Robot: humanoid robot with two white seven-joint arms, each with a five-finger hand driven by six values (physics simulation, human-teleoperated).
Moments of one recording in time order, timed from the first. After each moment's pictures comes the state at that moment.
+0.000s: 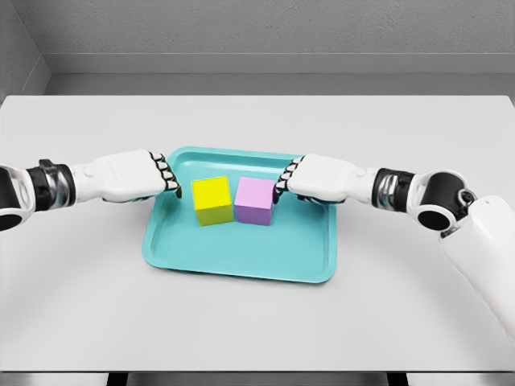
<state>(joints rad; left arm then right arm) -0.54 0.77 -0.58 -1.60 -0.76 -0.61 -0.48 -0.52 -0.44 0.50 -1.48 0.73 -0.61 0.56</state>
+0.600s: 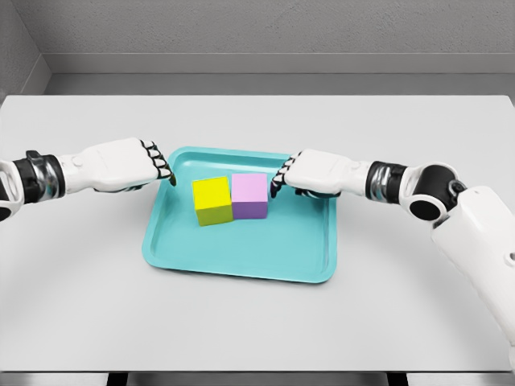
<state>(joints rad) -0.54 0.78 -0.53 -1.60 -0.75 -0.61 -0.48 -0.57 -0.41 0.53 -1.38 0.73 -0.61 0.56</state>
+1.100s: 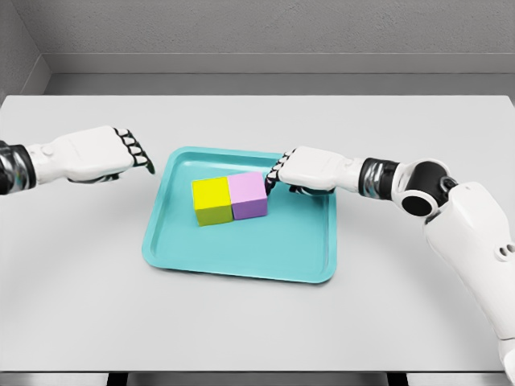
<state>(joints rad) -0.54 0.85 -0.48 -1.59 -0.70 -0.61 -0.48 -0.59 -0.38 0.53 -1.34 0.73 -0.61 0.56</state>
